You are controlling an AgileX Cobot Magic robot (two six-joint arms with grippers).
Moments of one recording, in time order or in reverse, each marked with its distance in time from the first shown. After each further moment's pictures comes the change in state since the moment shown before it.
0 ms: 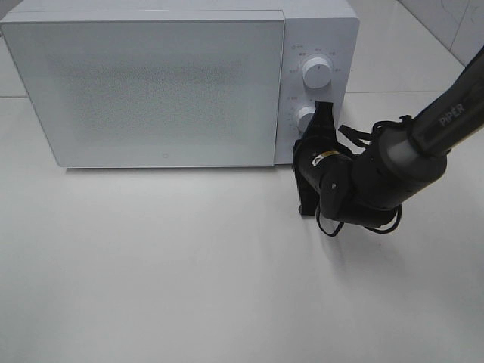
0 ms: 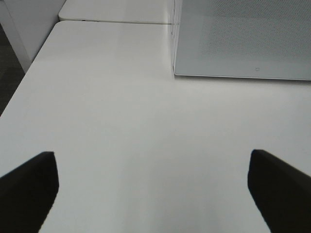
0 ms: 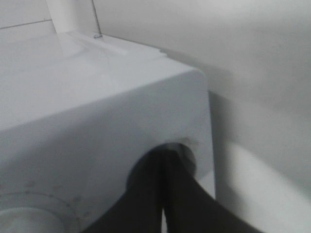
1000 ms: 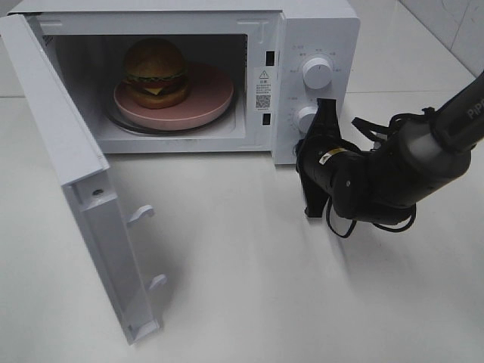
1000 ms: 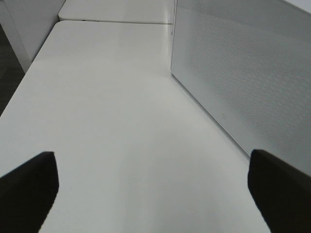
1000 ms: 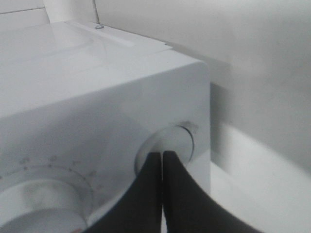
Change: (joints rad) left arm 0.000 0.000 0.000 0.000 0.000 0.000; right arm -0.001 -0.071 0.075 -0.068 0.058 0.006
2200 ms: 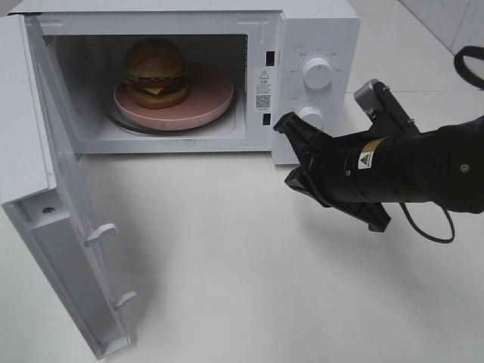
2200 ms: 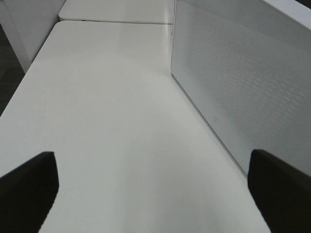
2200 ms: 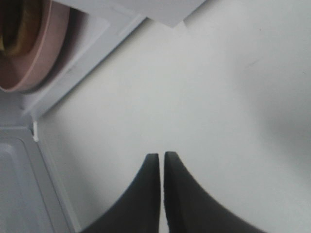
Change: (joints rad) left arm 0.000 0.000 0.000 0.000 0.000 0.000; right arm 0.033 -0.497 0.213 -0.415 0.624 -0.520
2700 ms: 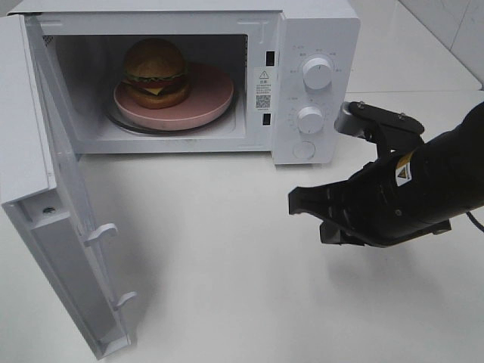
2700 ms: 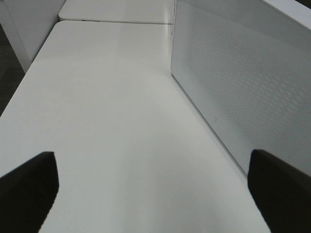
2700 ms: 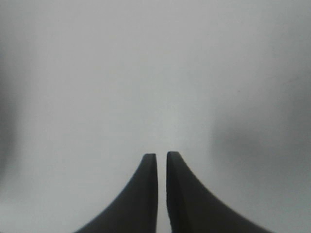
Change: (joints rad) left arm 0.000 0.000 0.000 0.000 0.000 0.000; right arm 0.000 -0.142 0.000 -0.009 0.452 -0.492
